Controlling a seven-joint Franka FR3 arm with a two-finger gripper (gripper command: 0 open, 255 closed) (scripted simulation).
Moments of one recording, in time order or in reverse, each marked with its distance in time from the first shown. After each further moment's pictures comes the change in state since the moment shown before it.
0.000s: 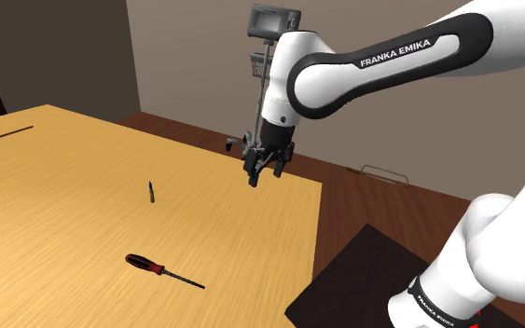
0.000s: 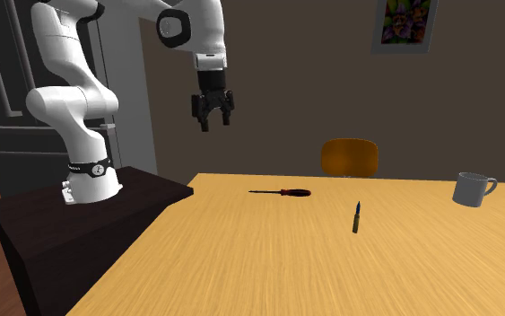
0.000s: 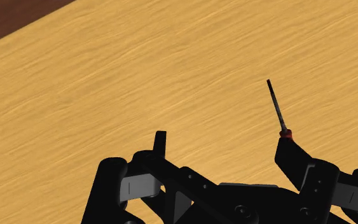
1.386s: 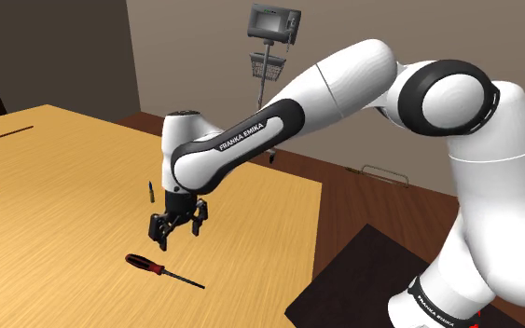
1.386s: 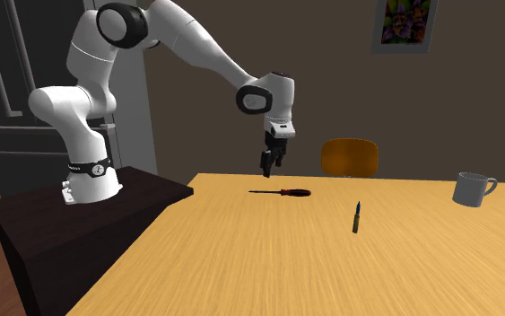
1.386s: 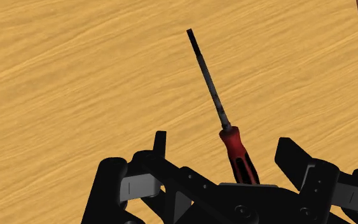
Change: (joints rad) arm 0.182 0.795 0.070 0.581 -0.109 0.133 0.217
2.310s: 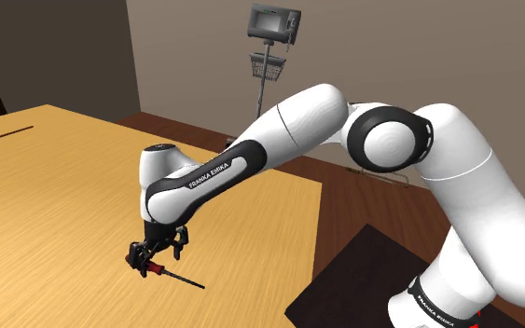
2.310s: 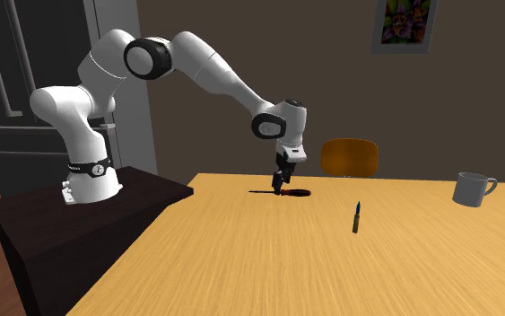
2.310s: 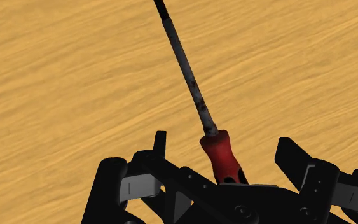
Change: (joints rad) arm 0.076 0.281 -0.014 0.260 -0.026 0.005 0.022
